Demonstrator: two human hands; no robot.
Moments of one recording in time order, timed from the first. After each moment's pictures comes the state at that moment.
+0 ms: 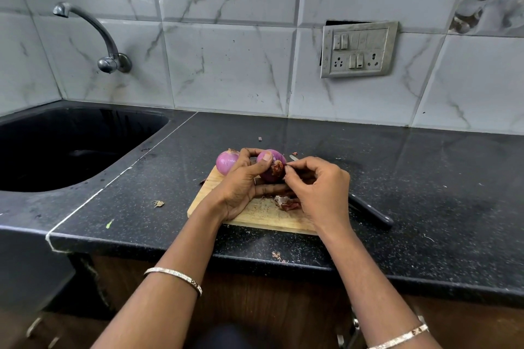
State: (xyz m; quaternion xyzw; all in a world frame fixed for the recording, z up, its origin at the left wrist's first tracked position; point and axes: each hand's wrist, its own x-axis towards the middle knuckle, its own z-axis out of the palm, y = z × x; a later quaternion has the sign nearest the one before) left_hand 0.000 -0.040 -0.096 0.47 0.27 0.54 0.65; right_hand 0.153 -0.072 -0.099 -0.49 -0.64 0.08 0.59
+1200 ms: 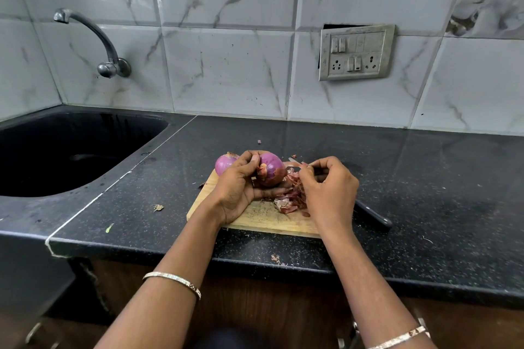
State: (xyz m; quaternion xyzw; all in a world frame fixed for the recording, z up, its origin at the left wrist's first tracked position) left_hand -0.003 -0.043 -0.094 0.44 0.28 0.53 0.67; right_hand 0.159 -0.064 -0.103 -0.59 -0.54 0.07 0.60
